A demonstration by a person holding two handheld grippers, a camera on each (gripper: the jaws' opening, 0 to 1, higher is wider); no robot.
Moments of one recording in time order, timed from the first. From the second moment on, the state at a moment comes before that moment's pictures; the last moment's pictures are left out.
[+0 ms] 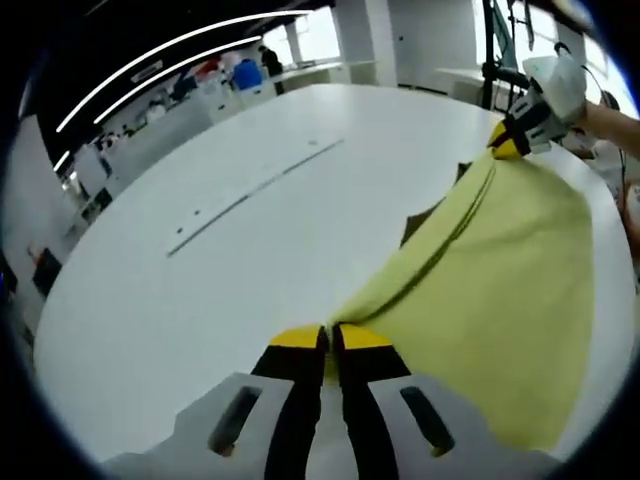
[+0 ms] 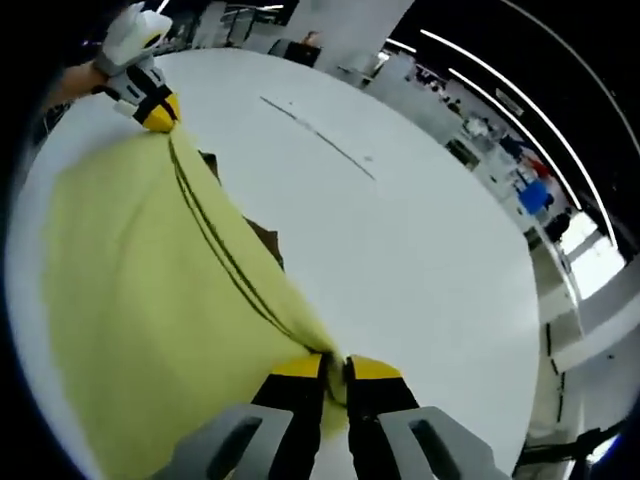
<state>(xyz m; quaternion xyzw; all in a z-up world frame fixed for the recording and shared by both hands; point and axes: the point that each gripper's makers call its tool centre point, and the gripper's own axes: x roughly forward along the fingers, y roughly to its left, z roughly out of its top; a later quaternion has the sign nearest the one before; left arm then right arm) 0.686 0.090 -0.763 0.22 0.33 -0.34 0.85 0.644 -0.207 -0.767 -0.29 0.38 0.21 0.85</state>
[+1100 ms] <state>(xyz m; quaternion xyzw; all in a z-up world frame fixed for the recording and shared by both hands) 0.696 0.116 -0.752 0.00 0.34 -0.25 0.91 0.655 -0.229 -0.747 -0.07 0.37 0.14 0.92</state>
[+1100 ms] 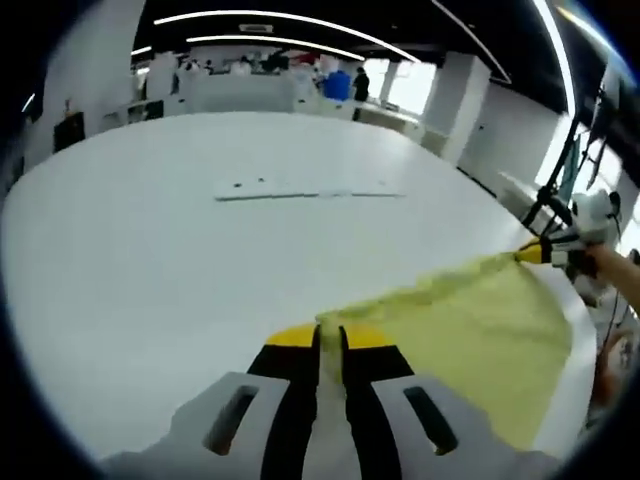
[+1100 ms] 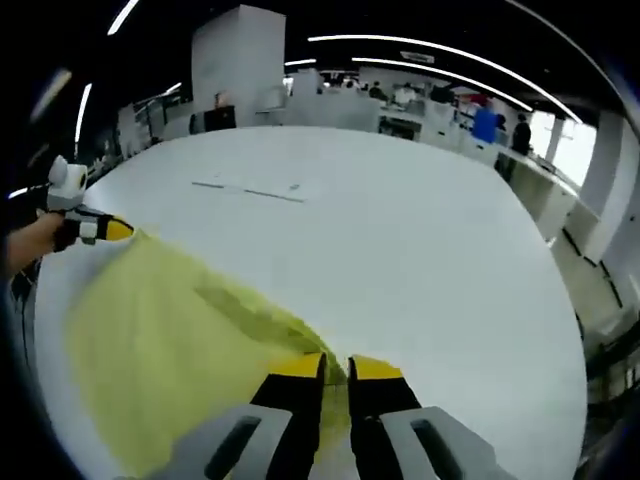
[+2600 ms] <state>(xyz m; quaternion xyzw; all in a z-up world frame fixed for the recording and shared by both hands) 0.527 0.116 -0.756 -0.01 0.41 -0.38 0.83 0.491 -0.205 -0.749 0.01 0.47 0.22 0.85</state>
